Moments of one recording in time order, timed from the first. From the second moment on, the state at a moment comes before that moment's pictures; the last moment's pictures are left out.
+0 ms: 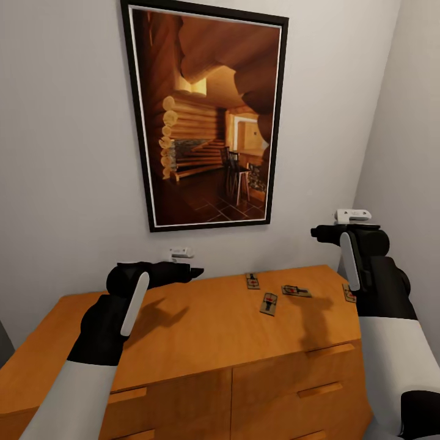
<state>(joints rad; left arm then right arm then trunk) -0.70 -0.06 -0.11 -1.44 0.11 1.04 -0.26 -0.92 -0.11 -0.07 -1.39 -0.01 1.04 -0.12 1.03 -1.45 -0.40</state>
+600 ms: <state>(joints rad) -0.70 -0.06 -0.11 -1.43 0.11 1.04 -0.26 -0.92 -0.11 -0.07 -1.39 -0.01 1.04 -0.12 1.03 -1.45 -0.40</state>
